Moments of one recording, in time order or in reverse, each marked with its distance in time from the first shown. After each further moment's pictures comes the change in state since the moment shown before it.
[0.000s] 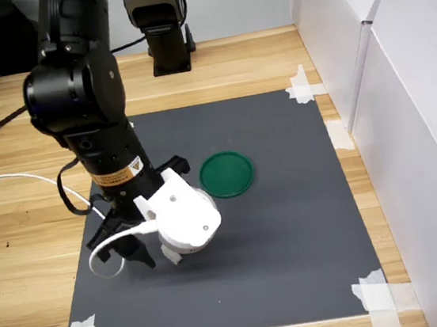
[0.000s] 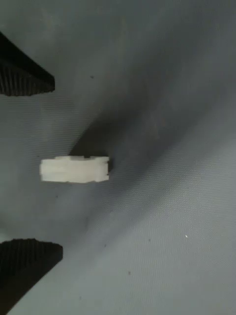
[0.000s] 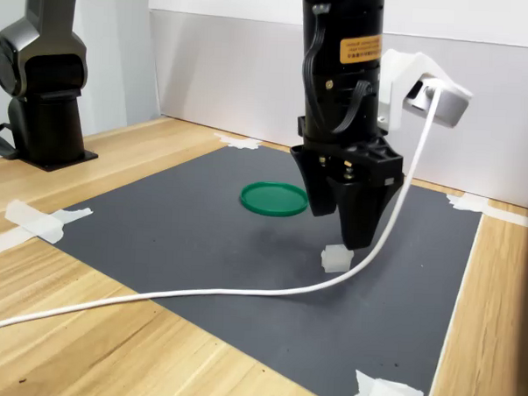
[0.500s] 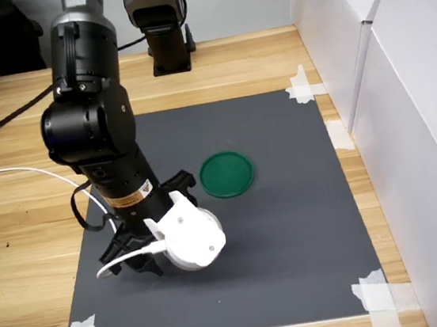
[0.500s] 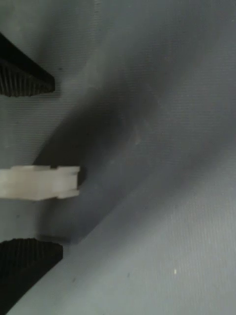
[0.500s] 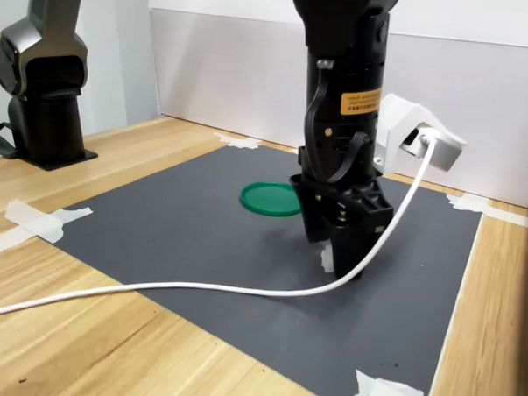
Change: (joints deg) arm 0.0 3.8 0.0 0.5 -1.1 0.1
